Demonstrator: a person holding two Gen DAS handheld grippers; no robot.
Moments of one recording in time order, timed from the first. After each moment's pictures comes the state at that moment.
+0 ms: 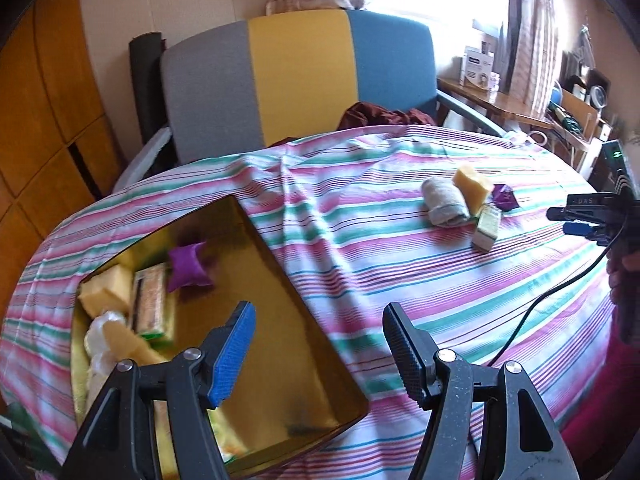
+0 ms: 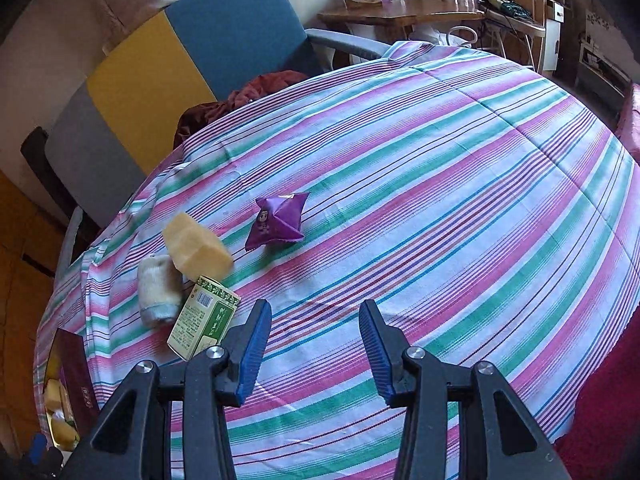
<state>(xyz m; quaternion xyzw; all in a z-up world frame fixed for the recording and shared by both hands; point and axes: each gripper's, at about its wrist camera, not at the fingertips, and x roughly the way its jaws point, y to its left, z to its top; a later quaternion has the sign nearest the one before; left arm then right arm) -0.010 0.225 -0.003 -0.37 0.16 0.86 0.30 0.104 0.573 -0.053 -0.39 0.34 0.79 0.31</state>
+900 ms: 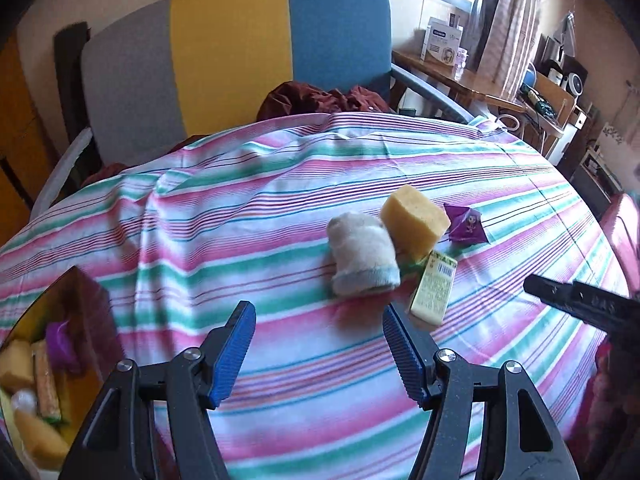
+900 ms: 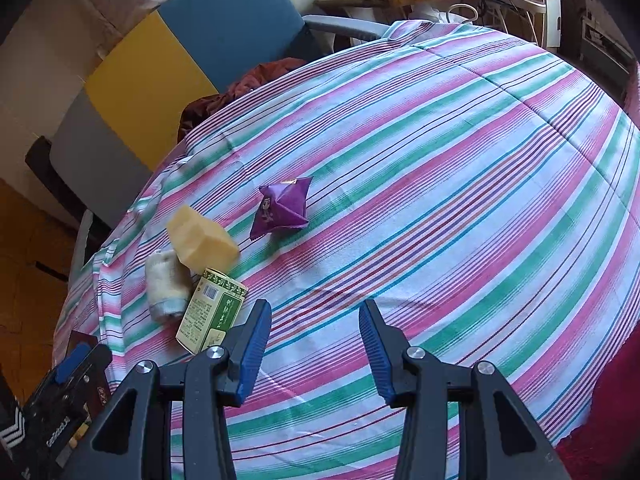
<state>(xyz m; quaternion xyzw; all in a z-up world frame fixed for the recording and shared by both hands) -0.057 0.395 -0.026 -0.43 0.16 0.81 0.36 0.105 0.576 -0.059 -0.40 0.38 0.79 0.29</state>
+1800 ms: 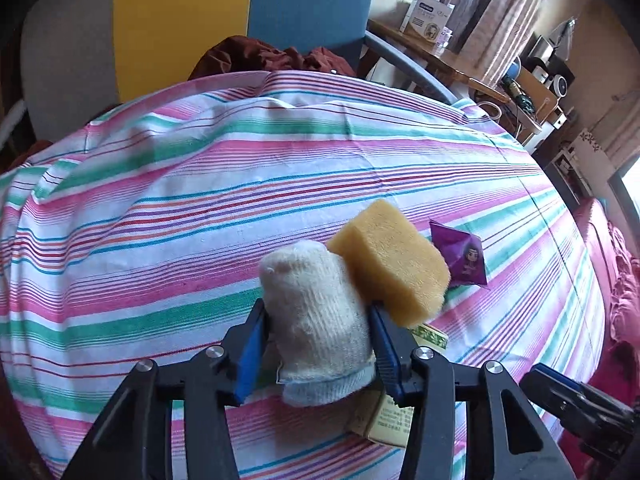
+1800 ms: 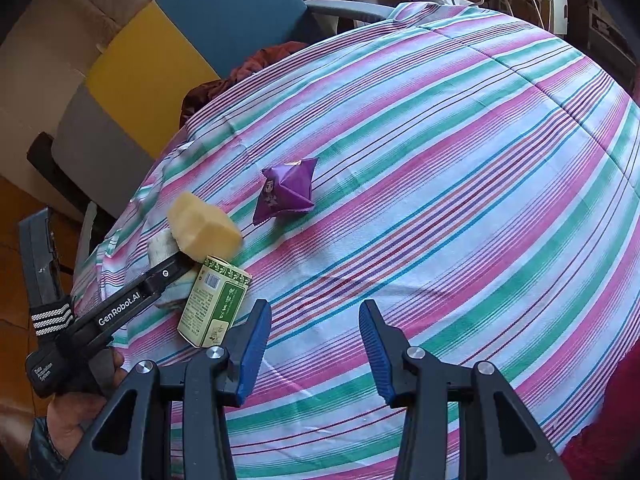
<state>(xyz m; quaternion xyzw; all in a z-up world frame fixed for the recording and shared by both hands) -0.096 0.481 -0.077 -0.49 0.13 0.75 0.42 0.099 0.578 -0.067 -0.41 0.40 0.78 0.27</state>
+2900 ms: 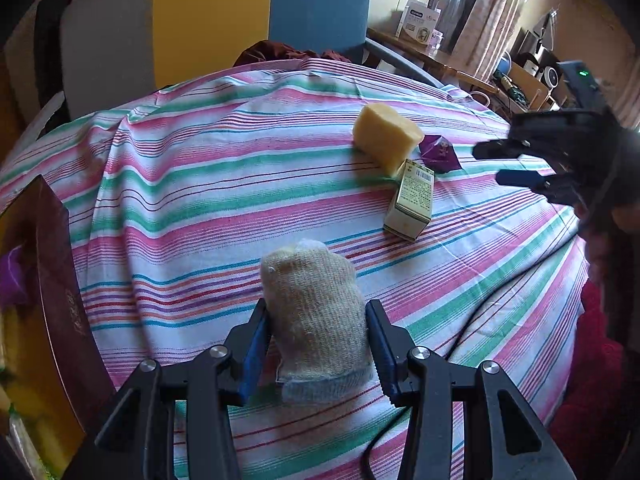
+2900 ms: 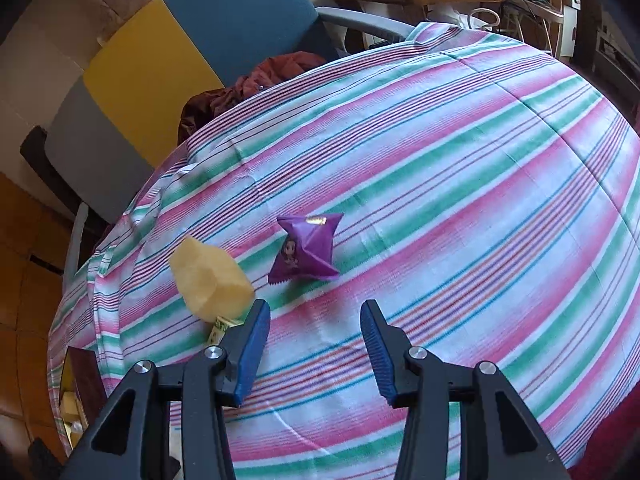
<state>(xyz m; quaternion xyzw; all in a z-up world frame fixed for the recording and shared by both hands) -0.021 0.347 -0.077 -0.47 0.14 0.77 0.41 0.041 0.614 -0.057 -0.43 0.37 0.78 0.28</state>
